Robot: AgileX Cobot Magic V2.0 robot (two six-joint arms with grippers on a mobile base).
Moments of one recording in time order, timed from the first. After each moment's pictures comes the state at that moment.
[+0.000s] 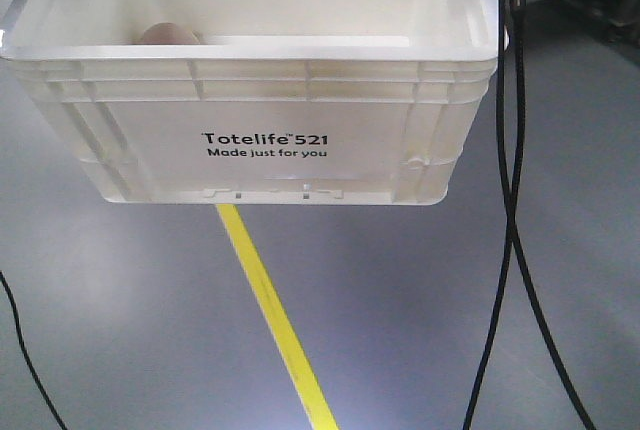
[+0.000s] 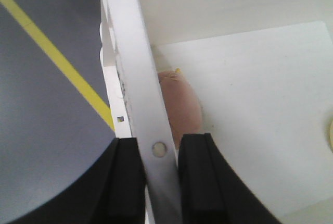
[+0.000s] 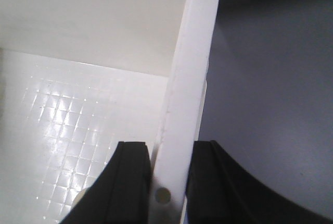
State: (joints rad) left arm 0.05 1.71 -1.90 -0.38 1.16 0.24; right arm 0.31 1.74 -1.90 -0.05 0.99 0.16
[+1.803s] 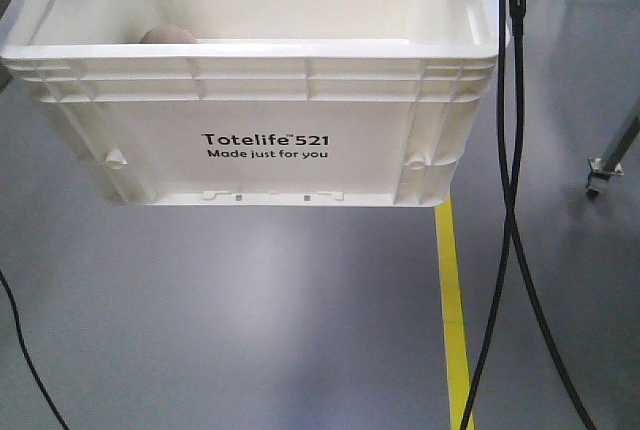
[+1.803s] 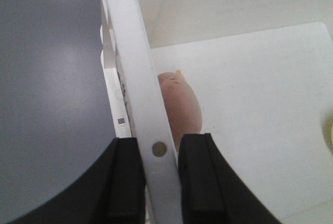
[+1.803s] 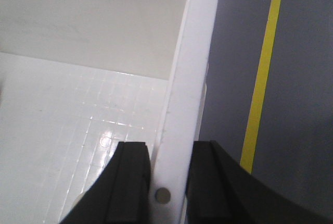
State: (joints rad) left arm 0.06 1.71 -1.90 -0.38 1.17 0.24; right arm 0.31 1.74 -1.90 -0.05 0.99 0.16
